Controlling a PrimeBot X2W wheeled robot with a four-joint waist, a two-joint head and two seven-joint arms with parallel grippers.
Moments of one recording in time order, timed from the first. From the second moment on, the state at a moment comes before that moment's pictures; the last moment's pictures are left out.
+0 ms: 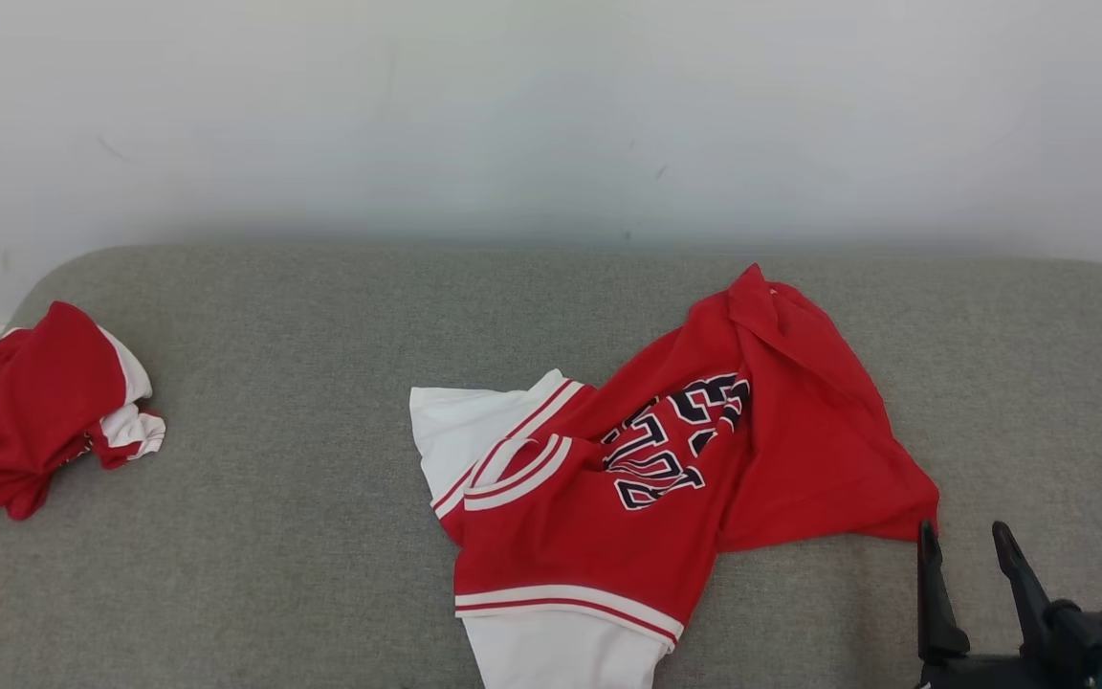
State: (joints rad) left arm 0.08 0.05 -0.26 0.34 -0.33 -0.12 -0.26; right arm 0.03 -0.06 -0.13 0.23 0.12 0.13 -0.26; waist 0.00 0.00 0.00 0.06
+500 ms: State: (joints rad) left arm -0.05 0.08 -0.59 0.56 -0.54 -0.13 -0.26; right arm -0.32 -0.18 -0.08 0.61 0.09 0.13 -0.26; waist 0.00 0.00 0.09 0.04
